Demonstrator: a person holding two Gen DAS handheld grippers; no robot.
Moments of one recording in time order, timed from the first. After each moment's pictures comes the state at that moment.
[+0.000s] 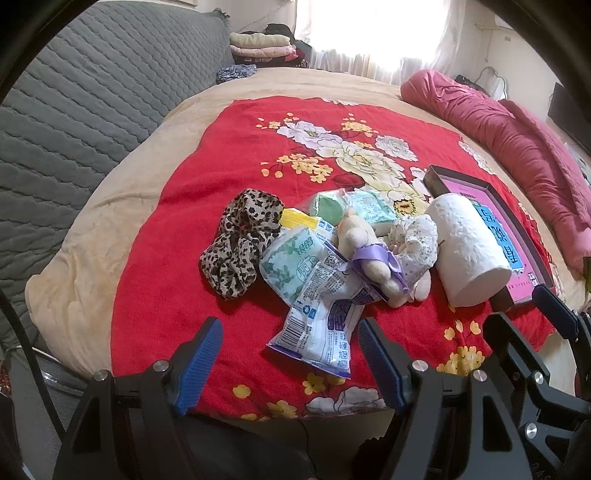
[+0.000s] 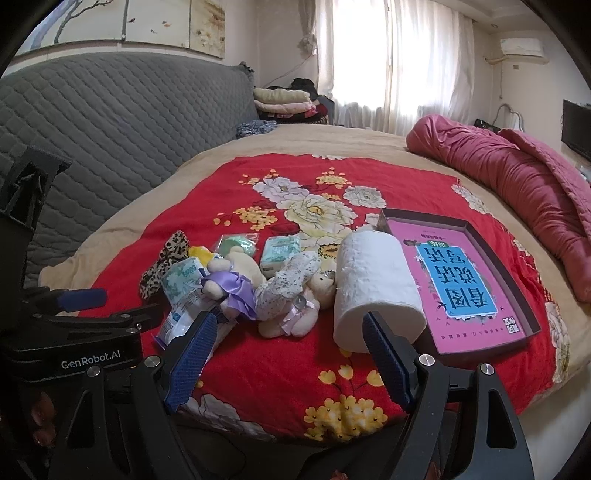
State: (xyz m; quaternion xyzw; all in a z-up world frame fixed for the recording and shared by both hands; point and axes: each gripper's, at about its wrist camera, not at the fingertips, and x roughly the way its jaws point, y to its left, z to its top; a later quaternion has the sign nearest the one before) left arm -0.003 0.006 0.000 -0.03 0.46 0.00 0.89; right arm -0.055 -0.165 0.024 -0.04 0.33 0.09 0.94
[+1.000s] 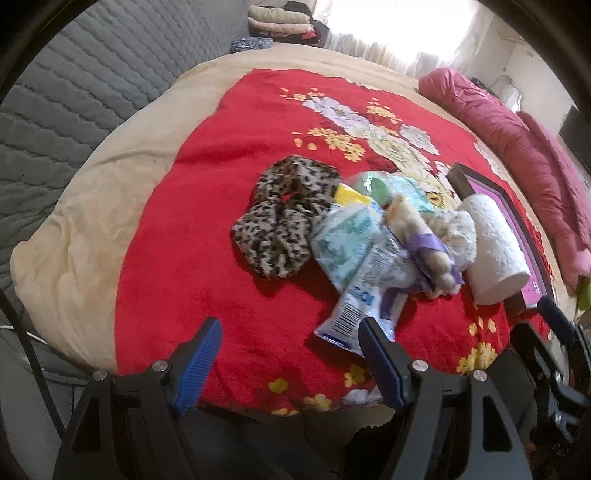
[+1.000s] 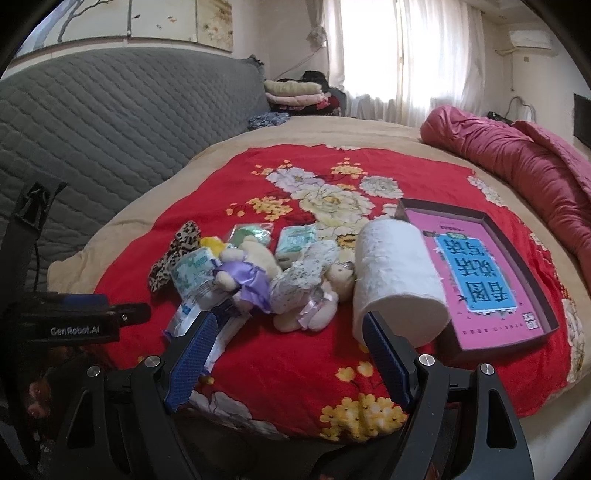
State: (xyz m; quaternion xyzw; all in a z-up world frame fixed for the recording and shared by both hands) left arm 0.010 0.061 -0.028 -0.08 0.50 -0.01 0.86; right arm -0.046 -0.158 0.011 -0.03 0.35 0.12 0.93
